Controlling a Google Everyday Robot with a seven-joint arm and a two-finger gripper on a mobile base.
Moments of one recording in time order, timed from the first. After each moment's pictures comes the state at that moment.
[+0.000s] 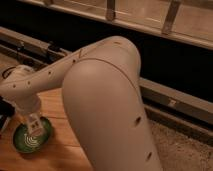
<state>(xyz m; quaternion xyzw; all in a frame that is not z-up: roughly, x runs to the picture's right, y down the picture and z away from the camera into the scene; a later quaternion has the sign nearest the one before) -0.362 0.139 0.683 -0.34 0.04 0.45 0.82</state>
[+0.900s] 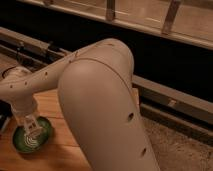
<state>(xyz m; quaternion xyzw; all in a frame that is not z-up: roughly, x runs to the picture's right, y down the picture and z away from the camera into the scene) -0.368 0.141 0.684 -0.35 0.03 0.45 0.82</state>
